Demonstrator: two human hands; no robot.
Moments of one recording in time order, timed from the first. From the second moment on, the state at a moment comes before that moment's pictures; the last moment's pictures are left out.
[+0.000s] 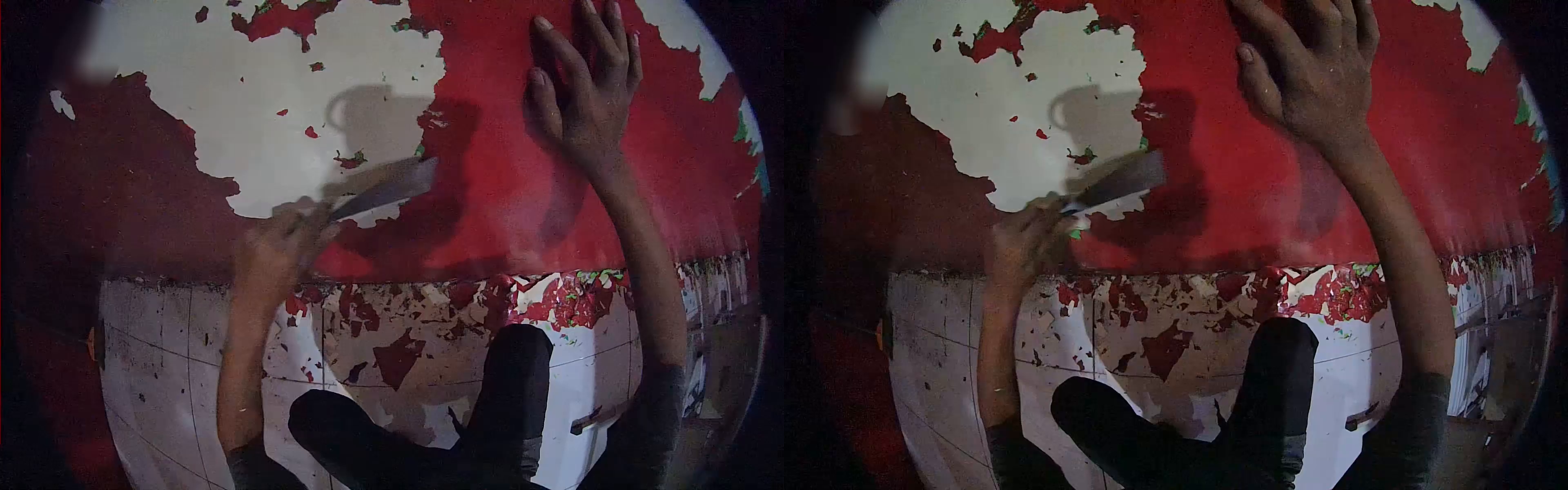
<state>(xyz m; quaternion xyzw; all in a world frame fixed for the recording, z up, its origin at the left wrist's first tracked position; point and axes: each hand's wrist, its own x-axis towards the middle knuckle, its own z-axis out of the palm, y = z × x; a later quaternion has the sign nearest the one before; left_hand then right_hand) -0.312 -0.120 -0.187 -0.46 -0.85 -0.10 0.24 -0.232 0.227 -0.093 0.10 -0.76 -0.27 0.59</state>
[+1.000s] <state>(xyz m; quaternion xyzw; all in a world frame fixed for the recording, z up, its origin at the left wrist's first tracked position) -0.342 -0.154 -0.205 -0.45 -0.83 -0.17 0.27 -0.231 0.225 -0.092 0.10 -0.75 -0.27 0.59</state>
